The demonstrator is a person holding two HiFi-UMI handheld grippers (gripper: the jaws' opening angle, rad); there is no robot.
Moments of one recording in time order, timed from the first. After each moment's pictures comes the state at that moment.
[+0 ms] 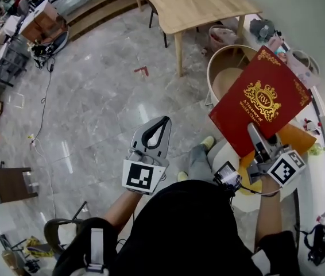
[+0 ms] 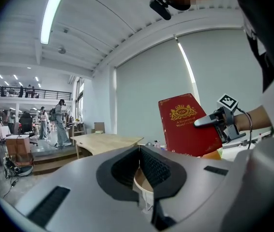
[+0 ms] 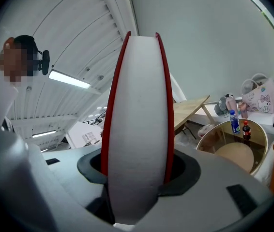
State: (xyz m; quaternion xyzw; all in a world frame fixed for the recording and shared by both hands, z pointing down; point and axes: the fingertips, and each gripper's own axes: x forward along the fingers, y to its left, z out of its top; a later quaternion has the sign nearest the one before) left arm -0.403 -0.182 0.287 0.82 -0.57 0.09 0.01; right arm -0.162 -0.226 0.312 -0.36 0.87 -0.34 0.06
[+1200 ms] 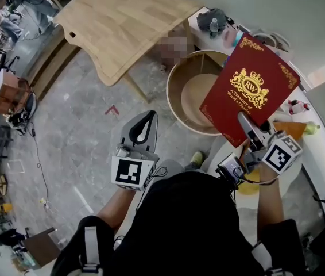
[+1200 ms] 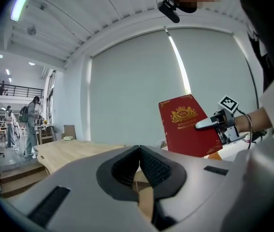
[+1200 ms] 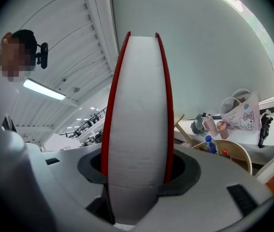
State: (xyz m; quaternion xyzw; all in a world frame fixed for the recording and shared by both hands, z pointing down) left arm -0.266 -0.446 0.285 0.89 -0.44 0.12 -0.01; right arm -0.018 -0.416 0.326 -0.47 0.81 -0.33 0.12
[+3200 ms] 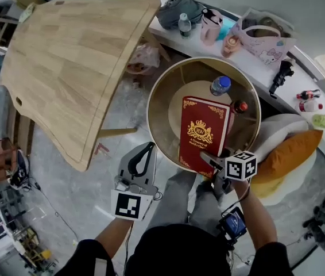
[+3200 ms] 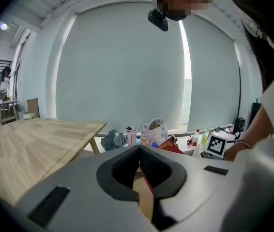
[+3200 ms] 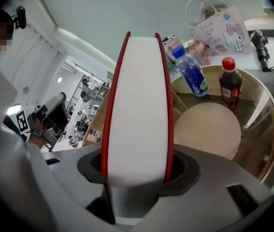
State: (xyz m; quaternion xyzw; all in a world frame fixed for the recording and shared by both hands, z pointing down) left arm -0.155 -0.701 0.463 0.93 -0.29 0.20 0.07; right arm -0.049 -0.582 0.671 -0.46 0.67 -0.58 -0.02
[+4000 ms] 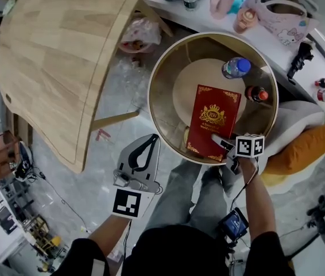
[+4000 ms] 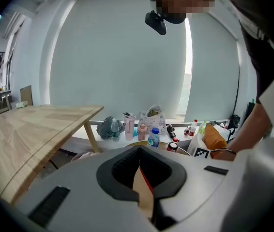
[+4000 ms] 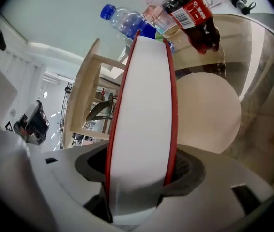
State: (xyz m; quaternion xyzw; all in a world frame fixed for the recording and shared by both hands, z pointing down) left arm -0.157 -0.723 0.544 0.93 -0.25 0.25 0.10; right arm -0.034 -0.579 0.825 -0.45 0.58 -0.67 0.01
